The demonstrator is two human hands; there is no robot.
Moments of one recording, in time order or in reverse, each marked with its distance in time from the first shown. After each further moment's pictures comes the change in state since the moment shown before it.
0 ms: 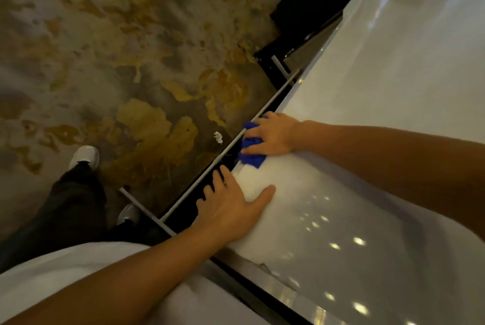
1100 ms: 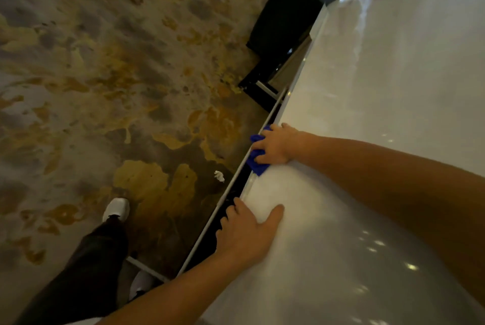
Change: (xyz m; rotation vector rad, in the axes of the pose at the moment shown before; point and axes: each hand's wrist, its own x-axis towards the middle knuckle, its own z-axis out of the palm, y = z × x) left_hand 0.071 0.090 -0.006 0.003 -0.051 0.017; right_hand 0.028 0.114 -0.015 -0.057 -0.063 0.225
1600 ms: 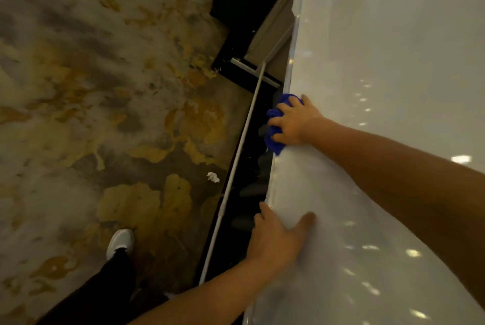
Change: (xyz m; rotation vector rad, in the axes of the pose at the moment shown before) left_hand 0.123 0.084 -0.045 -0.255 -0.302 -0.011; right_hand 0.101 0.137 -0.004 0.127 0.034 0.274
